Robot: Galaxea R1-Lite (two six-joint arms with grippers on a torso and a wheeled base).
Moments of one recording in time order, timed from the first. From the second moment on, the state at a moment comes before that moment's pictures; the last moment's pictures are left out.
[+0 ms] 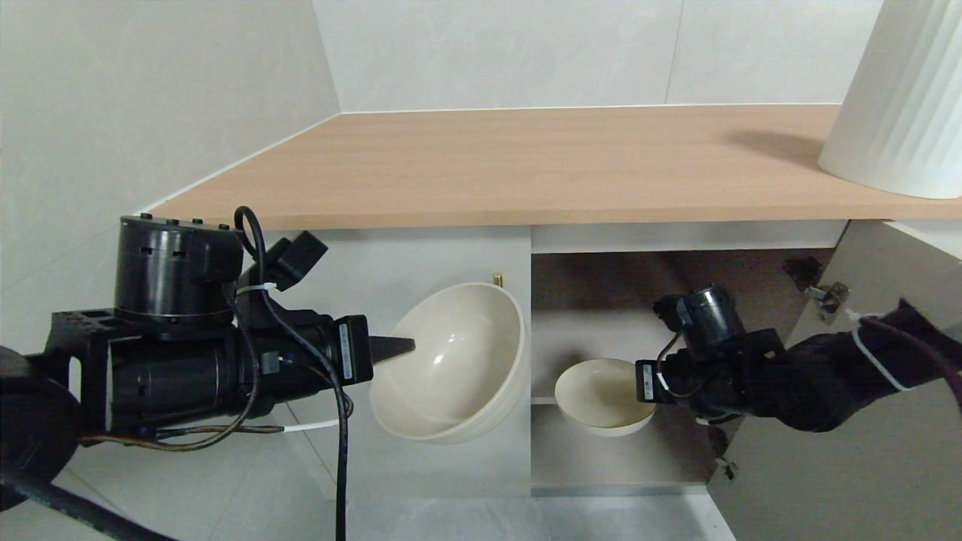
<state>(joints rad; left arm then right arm) -0.41 1.53 -0.80 -0.25 -0.29 -0.47 0.47 2.03 -0.97 -0.31 -0.18 0.37</state>
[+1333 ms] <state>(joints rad) -0.46 1.59 -0.79 -0.16 -0.25 -0.42 0.33 2.43 -1.28 -0.43 -0.44 0.44</state>
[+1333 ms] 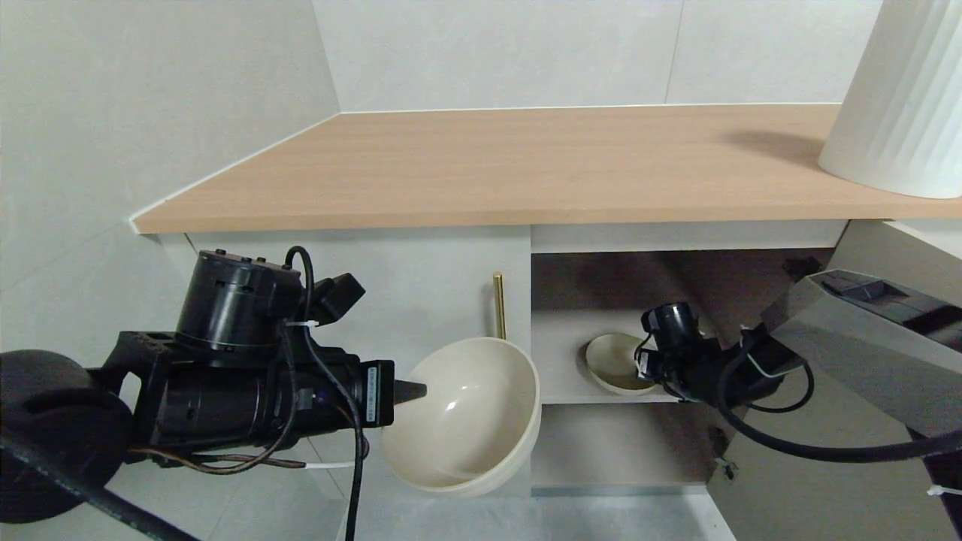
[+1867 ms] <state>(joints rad) -0.47 1.62 -0.78 -0.16 -0.25 -0.42 0.32 2.44 -1.33 -0.43 -0.46 0.45</state>
